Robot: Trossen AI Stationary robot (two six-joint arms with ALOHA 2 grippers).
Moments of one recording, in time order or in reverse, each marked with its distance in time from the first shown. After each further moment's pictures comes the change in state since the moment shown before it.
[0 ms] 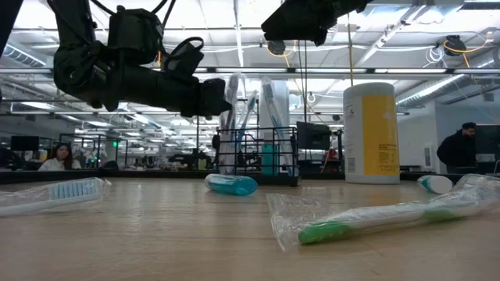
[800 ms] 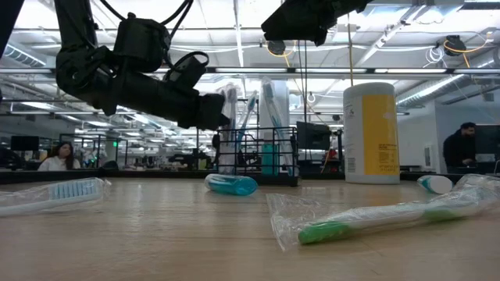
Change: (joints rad) left arm 0.020 0.000 0.000 -0.123 -0.002 -0.057; right arm 0.000 0.000 0.000 0.000 -0.001 0.000
